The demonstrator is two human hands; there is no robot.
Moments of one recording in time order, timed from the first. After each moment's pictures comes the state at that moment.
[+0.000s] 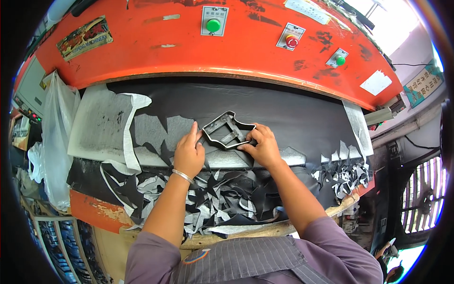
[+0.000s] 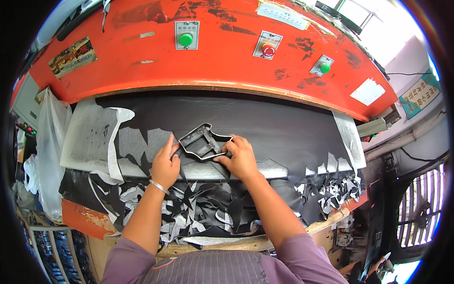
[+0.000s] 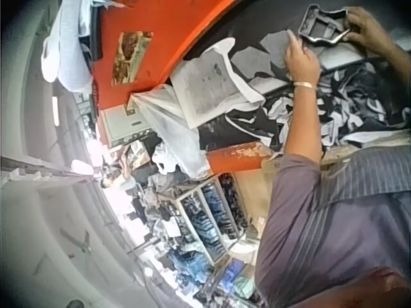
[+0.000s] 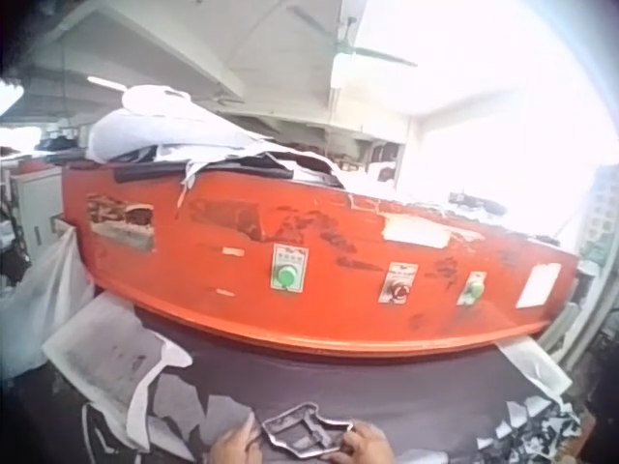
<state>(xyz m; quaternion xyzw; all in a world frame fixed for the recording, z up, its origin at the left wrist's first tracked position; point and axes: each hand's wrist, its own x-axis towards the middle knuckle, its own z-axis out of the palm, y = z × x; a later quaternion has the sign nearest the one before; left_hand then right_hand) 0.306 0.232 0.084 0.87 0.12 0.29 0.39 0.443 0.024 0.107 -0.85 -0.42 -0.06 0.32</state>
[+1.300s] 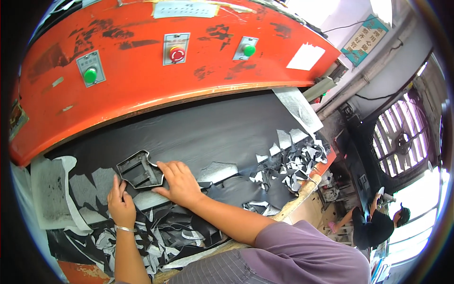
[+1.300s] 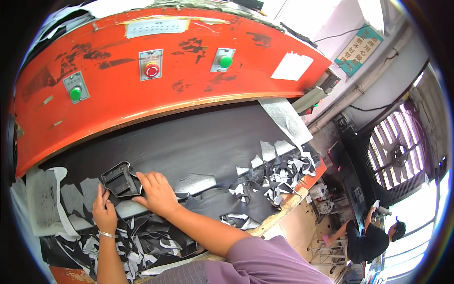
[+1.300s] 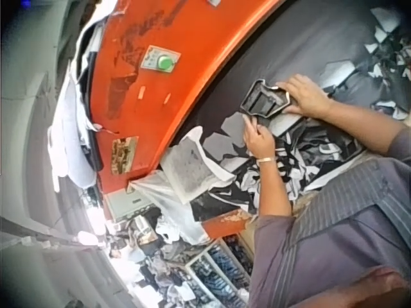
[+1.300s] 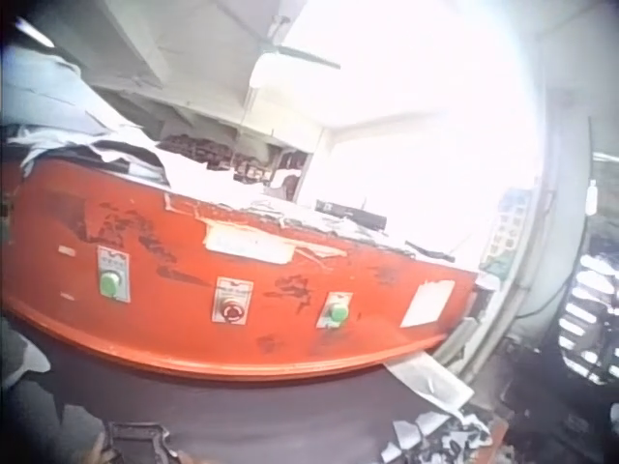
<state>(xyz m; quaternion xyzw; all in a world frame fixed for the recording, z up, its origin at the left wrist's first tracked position) 0.340 0.216 0.089 0.91 0.13 0.28 0.28 0.447 0.021 0.107 -0.85 -0.38 -0.15 0.33</state>
